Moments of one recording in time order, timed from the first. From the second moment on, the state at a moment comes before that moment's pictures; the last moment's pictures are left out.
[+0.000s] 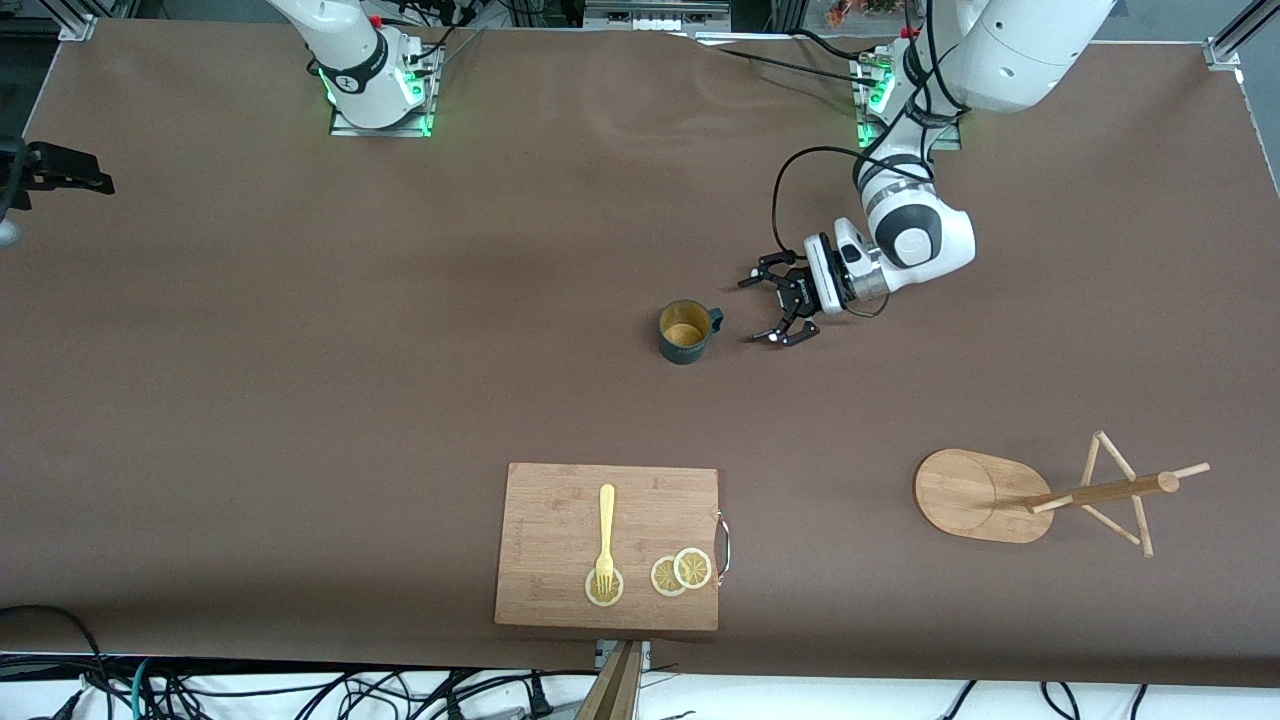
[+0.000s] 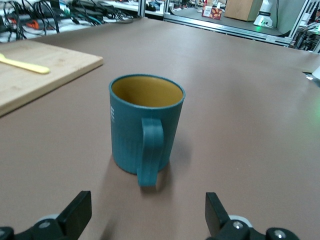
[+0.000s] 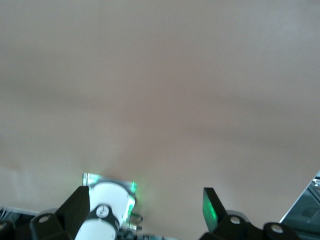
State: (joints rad) left arm -0.16 0.47 -0.23 -2.34 -1.96 2.31 2.69; right arm -0.06 0.03 -0.09 -1.61 -0.08 1.37 -0.36
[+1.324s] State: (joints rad) left arm -0.23 0.61 -0.25 -2.22 -2.15 2.32 2.78; right arm -0.06 -0.06 -0.07 -1.65 -0.01 1.51 -0.20
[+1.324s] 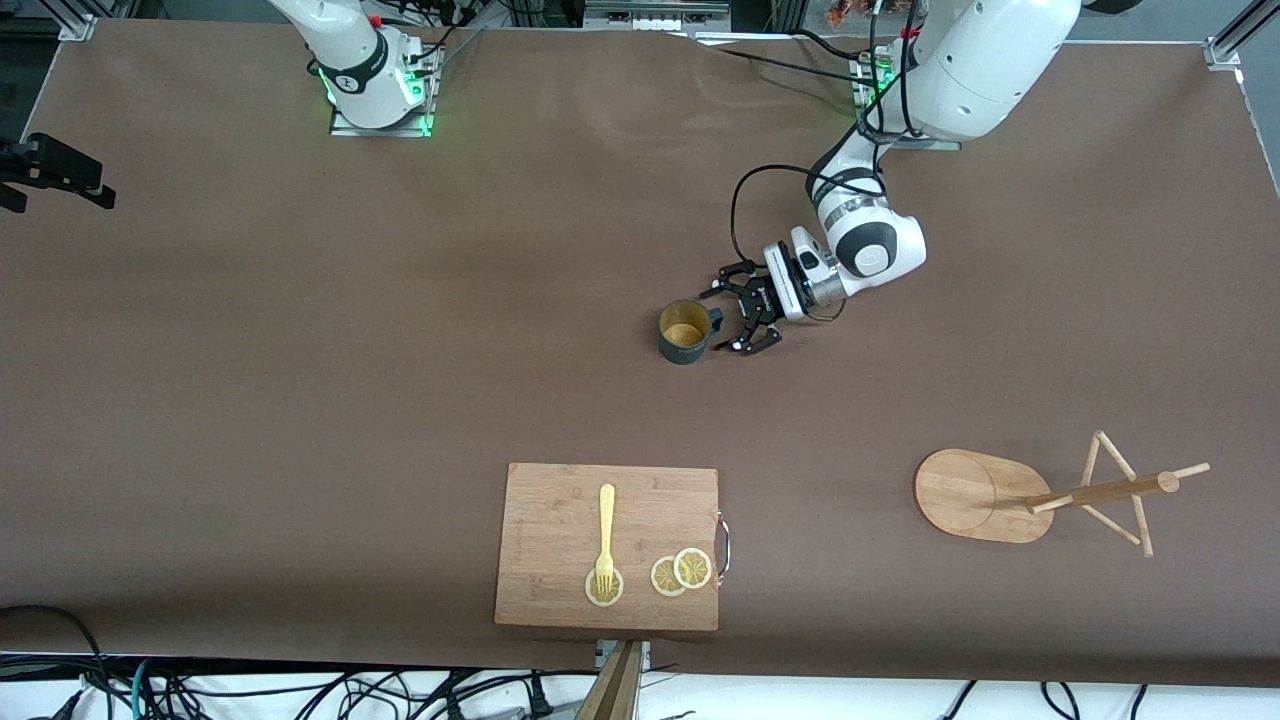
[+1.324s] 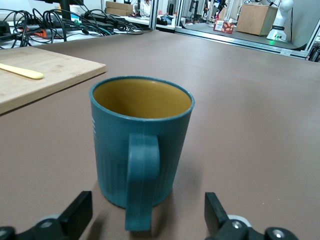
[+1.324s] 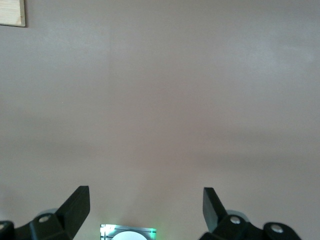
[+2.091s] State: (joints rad) left arm -0.23 0.61 -0.23 -2.20 -2.15 2.32 2.77; right arm -0.05 -0.06 -0.07 -1.65 -0.01 1.52 -0.20
